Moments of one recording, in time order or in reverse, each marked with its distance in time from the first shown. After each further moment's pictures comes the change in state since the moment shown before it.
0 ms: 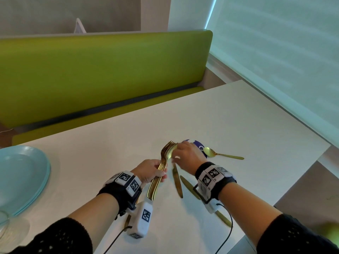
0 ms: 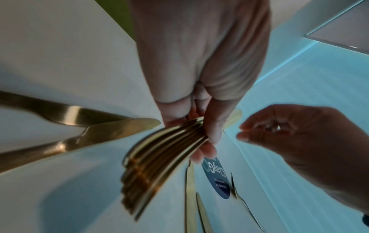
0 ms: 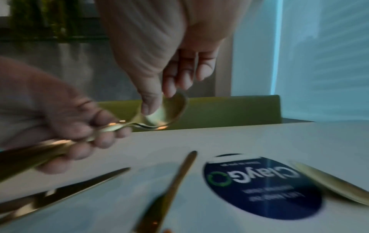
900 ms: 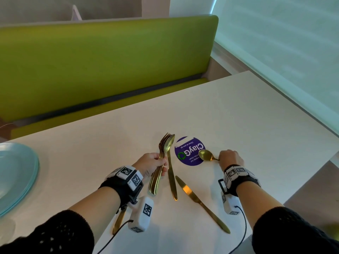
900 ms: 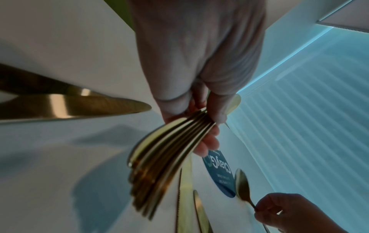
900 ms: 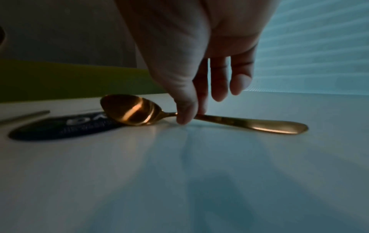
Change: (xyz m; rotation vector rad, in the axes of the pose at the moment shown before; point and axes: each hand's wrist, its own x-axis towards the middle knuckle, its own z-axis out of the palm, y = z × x) left_hand 0.038 0.009 0.021 -0.085 0.112 -0.096; right_hand -0.060 0.133 0.028 -0.213 -0.437 0.929
